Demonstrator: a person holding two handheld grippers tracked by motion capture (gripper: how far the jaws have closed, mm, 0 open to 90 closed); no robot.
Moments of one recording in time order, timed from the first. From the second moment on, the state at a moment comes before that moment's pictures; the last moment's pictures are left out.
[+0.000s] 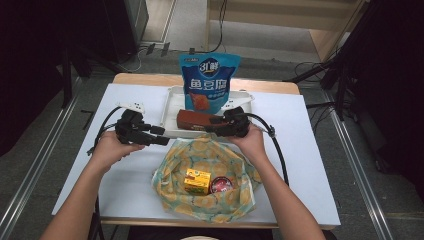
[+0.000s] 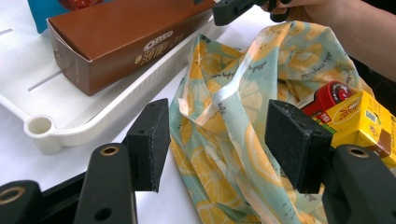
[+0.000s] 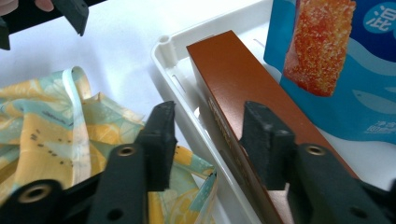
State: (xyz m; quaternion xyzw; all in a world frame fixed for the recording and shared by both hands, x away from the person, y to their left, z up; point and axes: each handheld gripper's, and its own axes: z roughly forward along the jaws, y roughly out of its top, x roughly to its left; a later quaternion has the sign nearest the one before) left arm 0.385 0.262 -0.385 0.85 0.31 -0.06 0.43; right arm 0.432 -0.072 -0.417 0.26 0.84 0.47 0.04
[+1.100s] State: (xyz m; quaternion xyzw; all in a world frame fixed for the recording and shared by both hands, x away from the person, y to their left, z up) left arm 0.385 0.261 -0.386 0.85 0.30 -0.05 0.43; right arm 0.446 -0.047 -0.443 0.28 0.86 0.42 0.04
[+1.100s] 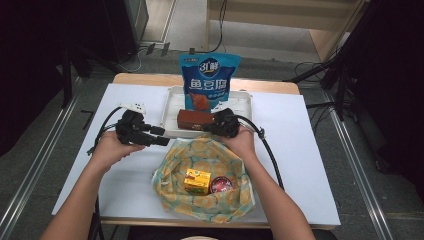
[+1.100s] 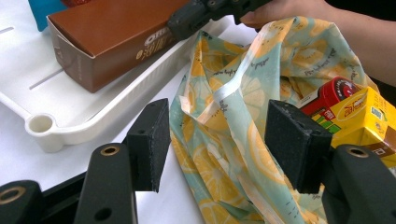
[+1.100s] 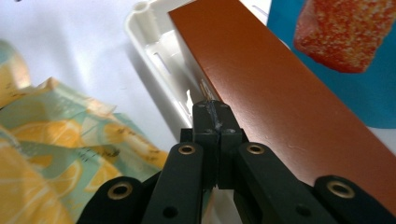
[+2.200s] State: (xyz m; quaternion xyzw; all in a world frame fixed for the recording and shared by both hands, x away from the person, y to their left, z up) left arm 0.385 0.262 -0.385 0.85 0.30 -0.05 0.43; right arm 0.475 -0.033 -0.450 0.33 0.85 0.40 0.05
